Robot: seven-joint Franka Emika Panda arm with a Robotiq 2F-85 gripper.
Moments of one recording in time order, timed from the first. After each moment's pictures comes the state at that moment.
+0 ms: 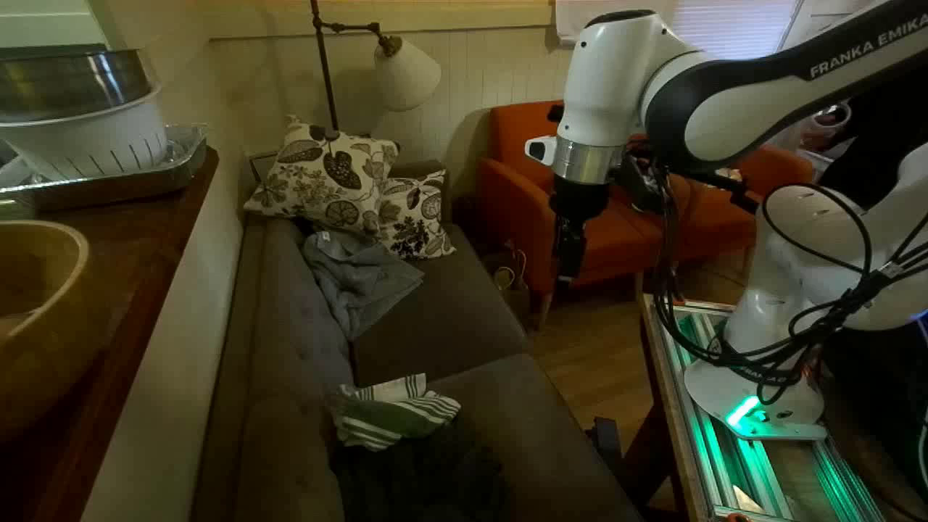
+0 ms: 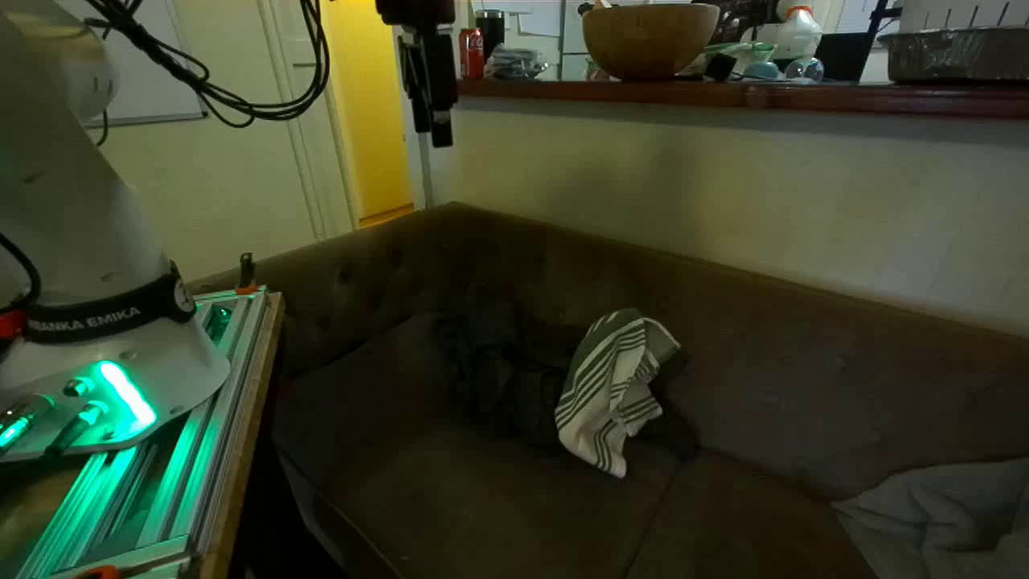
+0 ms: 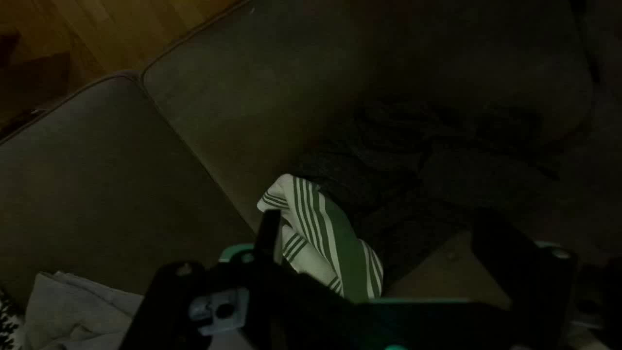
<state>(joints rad) 0.02 -0.65 0.01 -2.73 0.04 2.13 -0.02</state>
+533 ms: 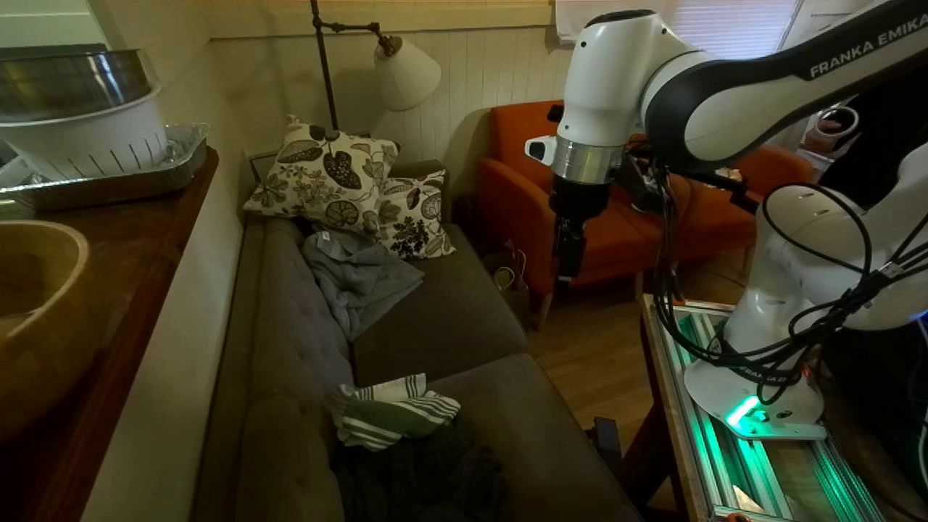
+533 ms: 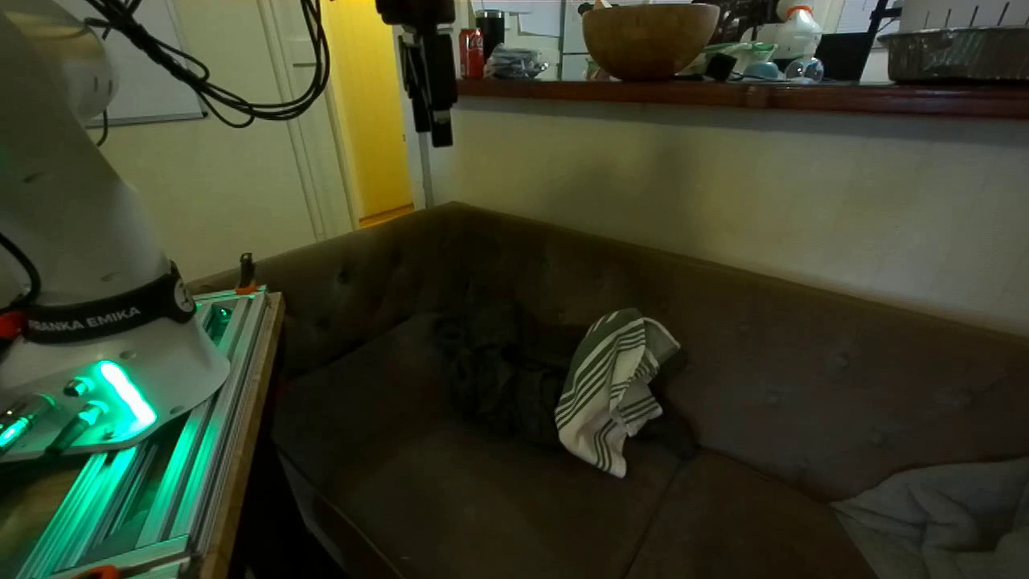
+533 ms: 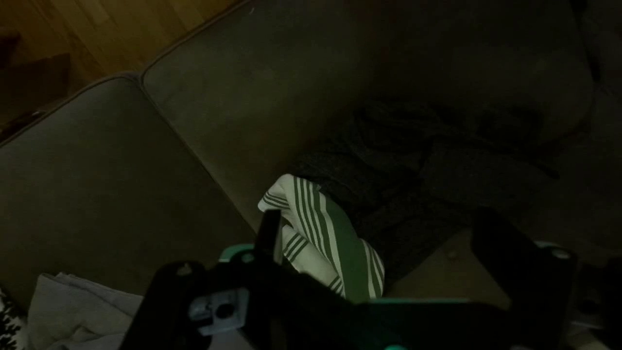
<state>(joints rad) 0.02 -0.65 0.01 -2.73 0.04 2.13 -0.01</state>
